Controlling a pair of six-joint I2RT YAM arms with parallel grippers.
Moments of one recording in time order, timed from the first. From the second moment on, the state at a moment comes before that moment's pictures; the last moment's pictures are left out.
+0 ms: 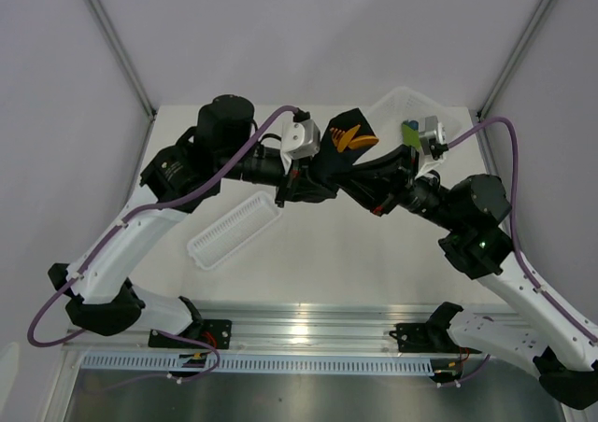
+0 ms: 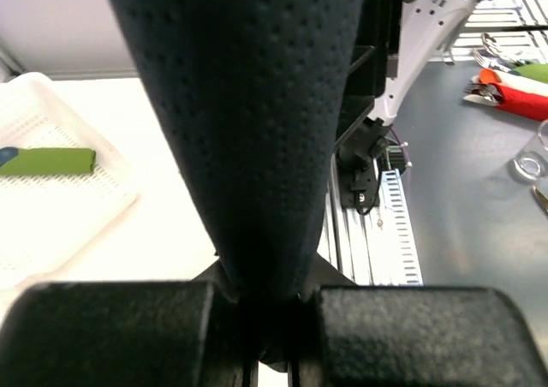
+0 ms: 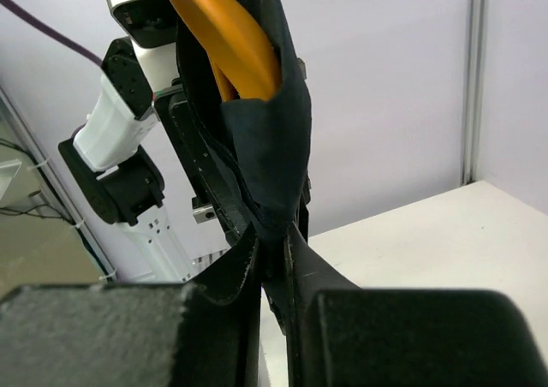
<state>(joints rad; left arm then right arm) -0.85 1.37 1.85 -0.79 0.72 0.23 0.78 0.89 1.11 0.21 -0.44 0.41</state>
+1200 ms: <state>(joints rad) -0.63 1.05 1.51 -0.81 0.30 0.21 0.21 1.32 1.76 -0.43 -0.57 0.31</state>
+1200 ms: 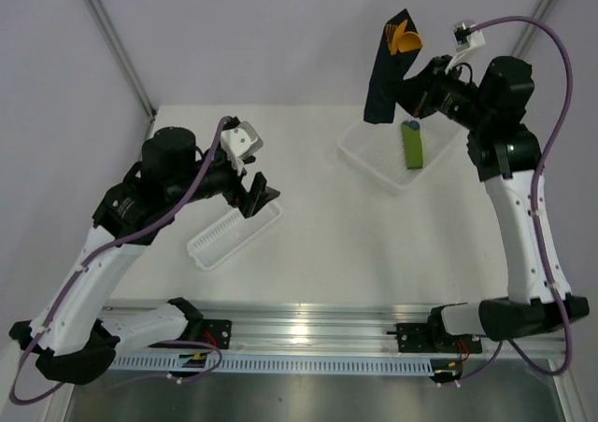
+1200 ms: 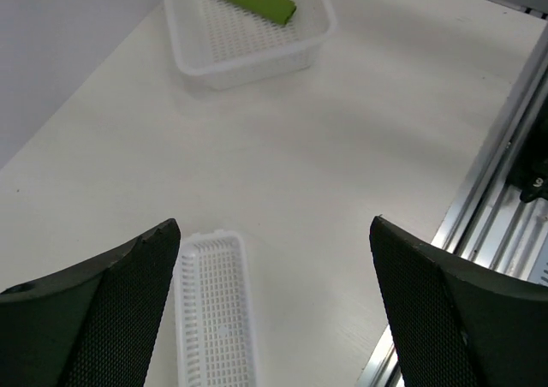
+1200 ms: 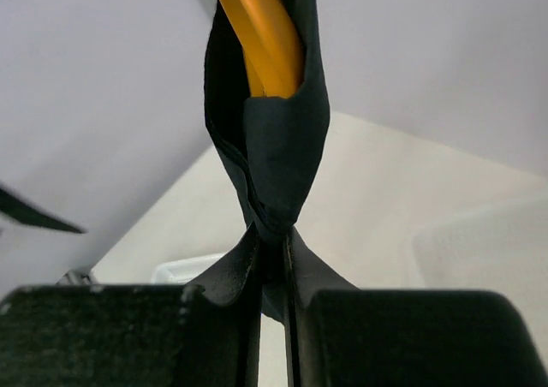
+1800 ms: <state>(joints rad) -0.47 1.67 1.78 -0.93 0.31 0.32 -0.07 2.27 2.16 -0.68 -0.71 0.13</state>
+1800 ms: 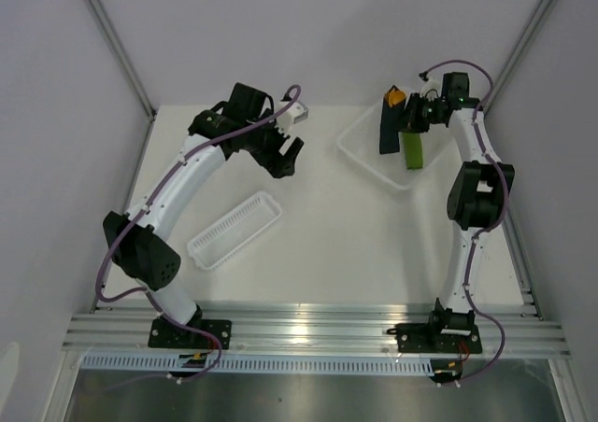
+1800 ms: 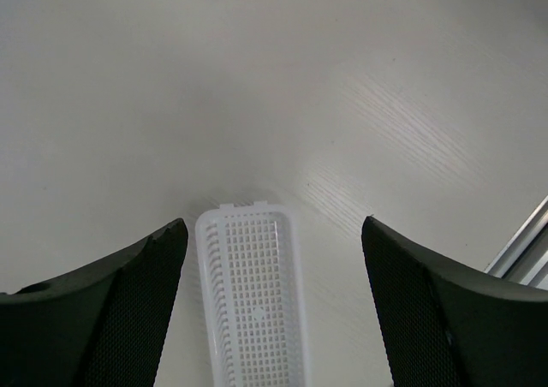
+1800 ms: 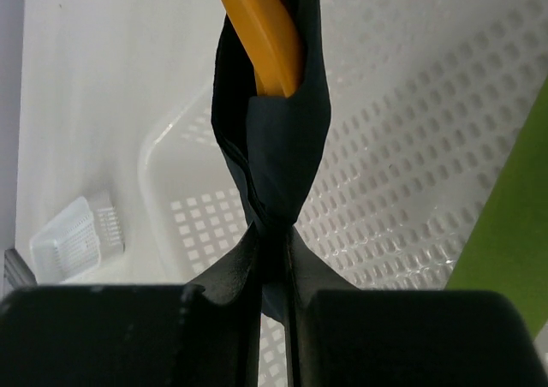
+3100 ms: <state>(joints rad) -0.42 1.83 1.93 -1.04 0.40 0.31 -0.06 2.50 2.12 -0.74 -0.62 0.31</state>
